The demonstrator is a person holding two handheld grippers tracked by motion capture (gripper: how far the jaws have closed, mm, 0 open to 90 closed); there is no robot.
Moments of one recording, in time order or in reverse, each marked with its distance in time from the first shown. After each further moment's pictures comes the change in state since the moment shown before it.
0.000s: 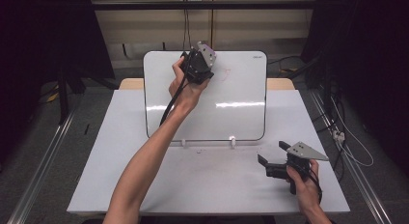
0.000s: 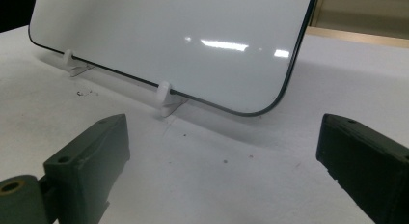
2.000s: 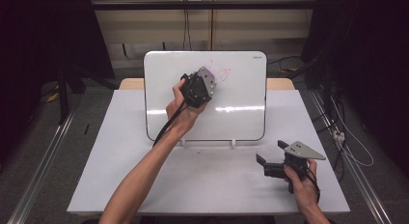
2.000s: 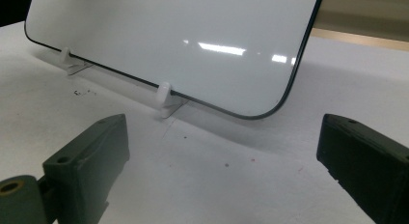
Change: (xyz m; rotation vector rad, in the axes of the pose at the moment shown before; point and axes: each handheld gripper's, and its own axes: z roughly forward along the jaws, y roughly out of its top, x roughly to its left) left arm -0.042 -0.044 -0.029 0.036 -0.051 0.132; right arm 0.004 0.002 0.004 0.007 -0.010 -0.014
